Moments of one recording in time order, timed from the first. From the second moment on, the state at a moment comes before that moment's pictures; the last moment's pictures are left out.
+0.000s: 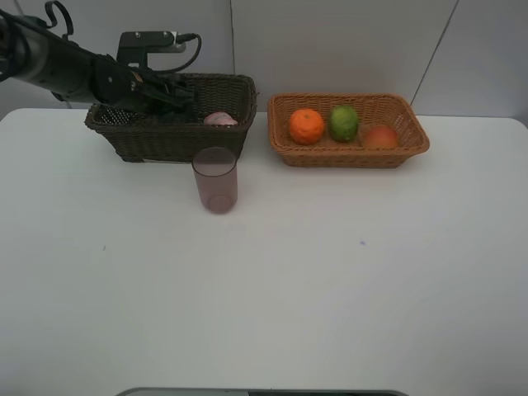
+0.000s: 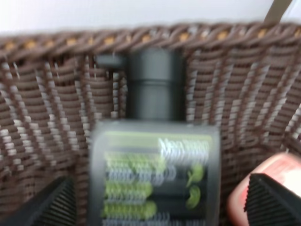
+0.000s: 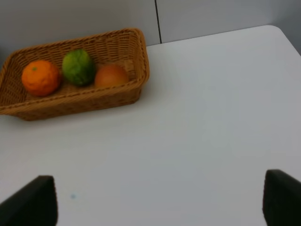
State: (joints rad) left arm -0.25 2.15 -1.30 -0.08 -0.23 -0.02; right arm 0.04 -0.01 -0.53 -0.14 1.06 0.20
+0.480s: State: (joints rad) left arm -0.25 2.03 -1.36 -0.07 0.09 -0.01; right arm 0.04 -0.01 -0.53 -0.14 1.06 0.20
